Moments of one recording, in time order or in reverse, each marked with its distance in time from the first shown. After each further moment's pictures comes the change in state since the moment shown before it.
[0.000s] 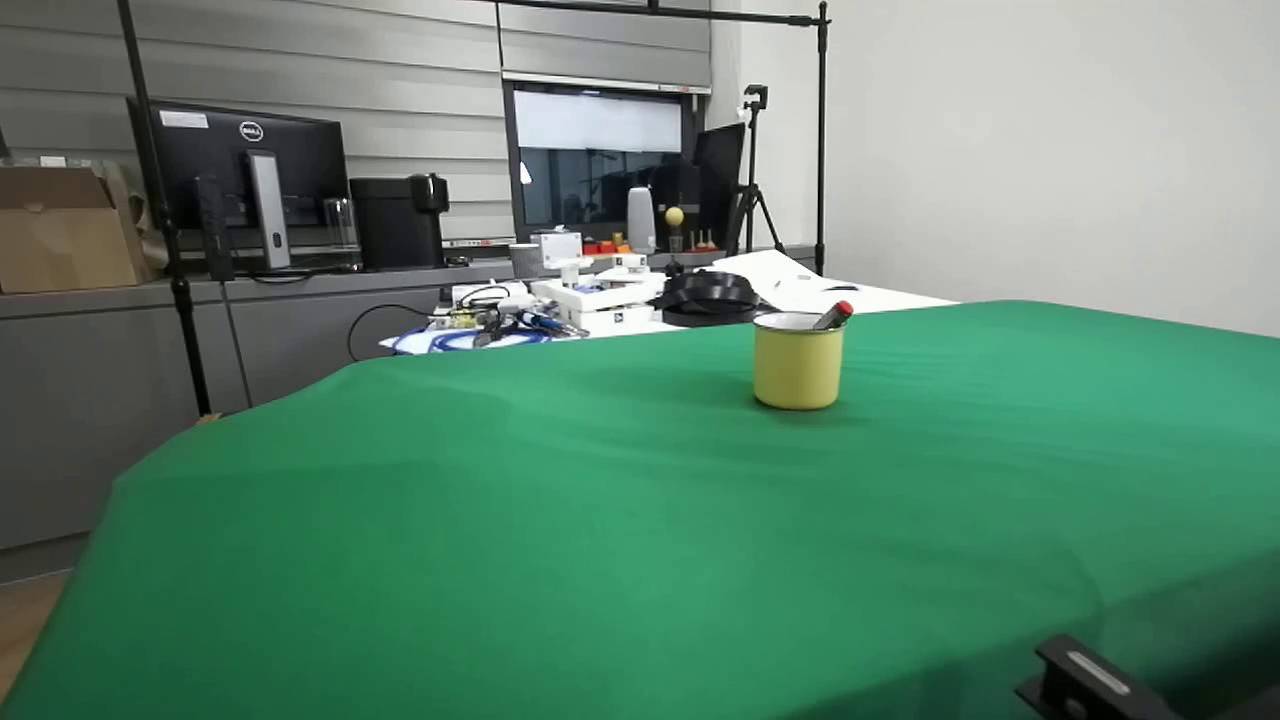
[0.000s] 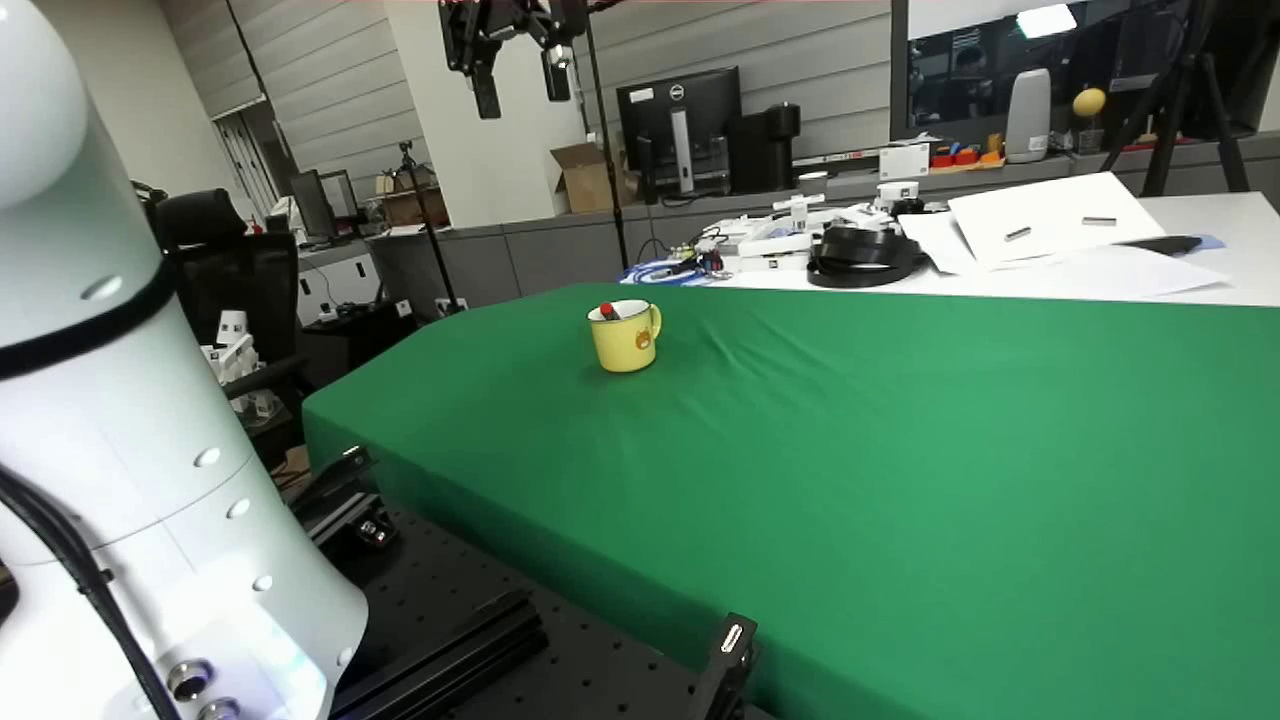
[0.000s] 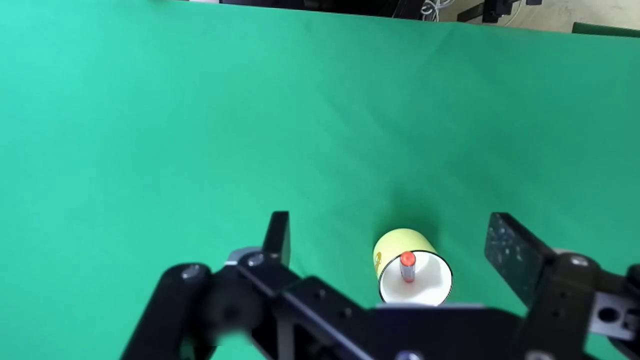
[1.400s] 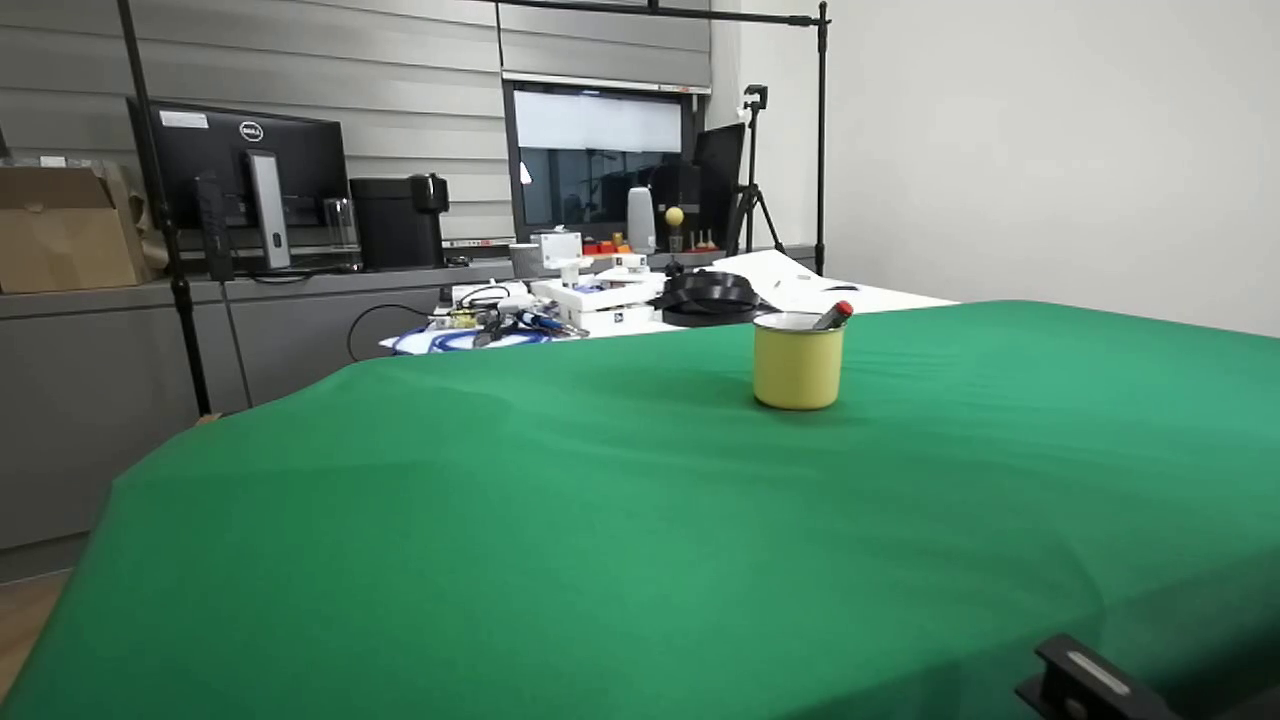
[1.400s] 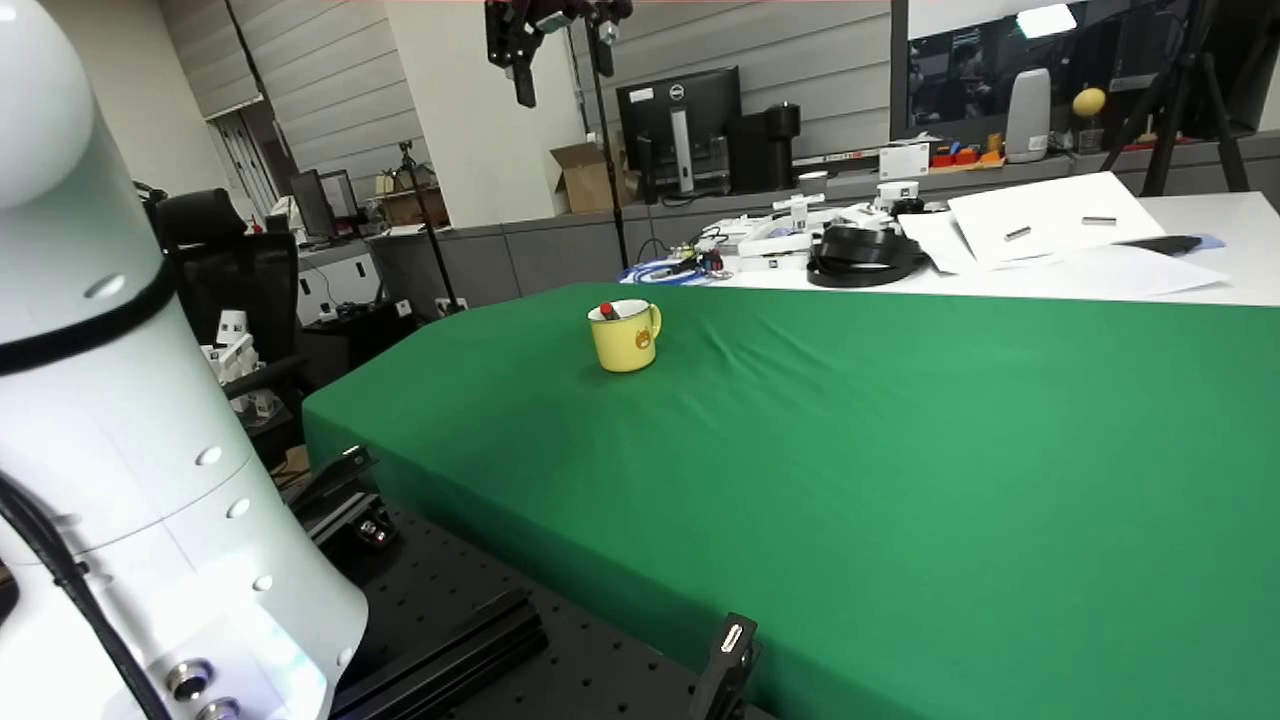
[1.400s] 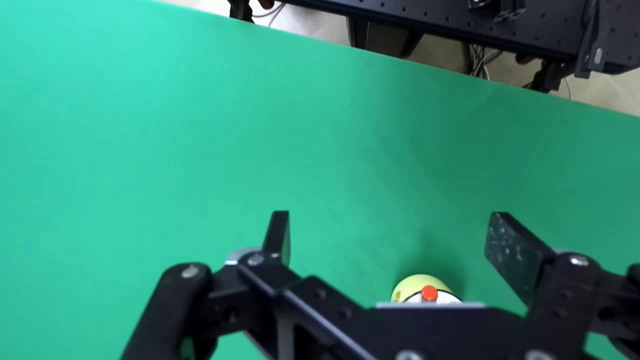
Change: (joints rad) arm 0.020 0.348 0.049 0.351 -0.143 -0.235 -0.075
